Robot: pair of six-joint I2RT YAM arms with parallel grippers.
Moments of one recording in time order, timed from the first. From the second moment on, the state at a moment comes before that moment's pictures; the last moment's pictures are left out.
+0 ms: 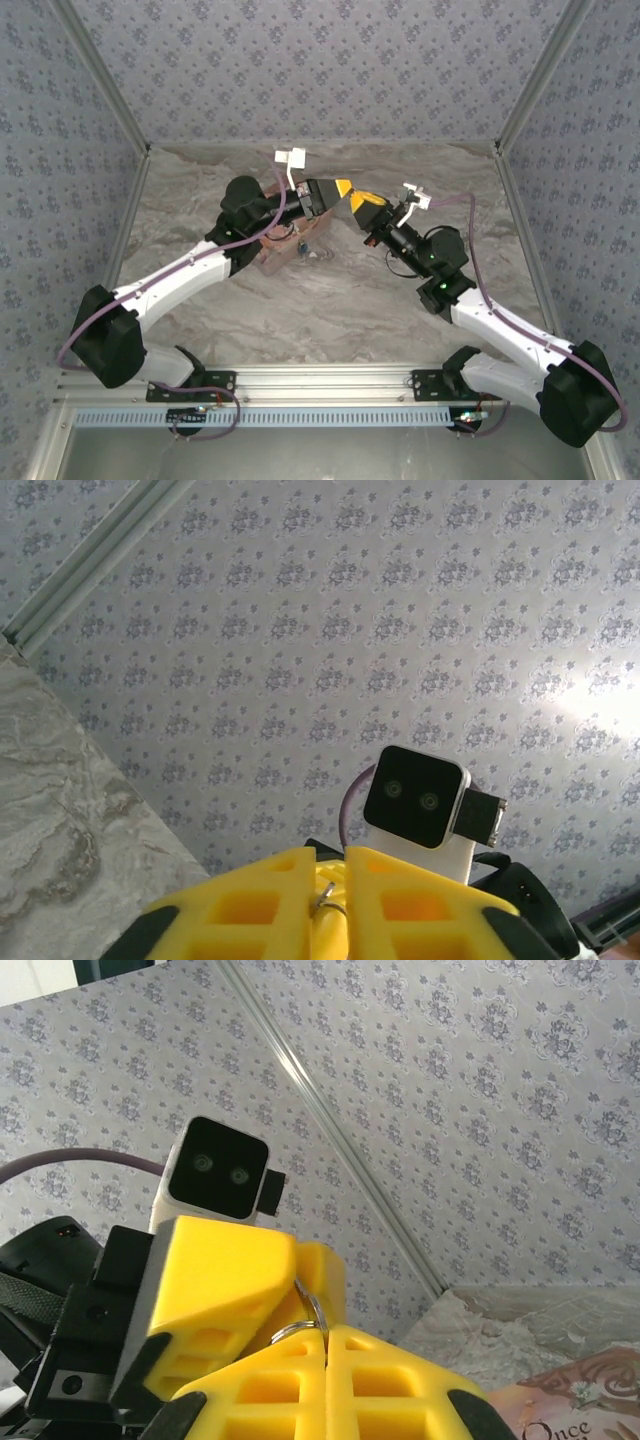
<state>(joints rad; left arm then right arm) -0.71 1.39 1.04 0.57 0.55 -0.99 0.63 1.02 0.60 0.76 -0.20 0.66</state>
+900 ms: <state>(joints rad) -0.75 1.25 1.14 -0.06 0.50 -0.43 0.43 0.97 0.79 0.19 -0.63 0.65</state>
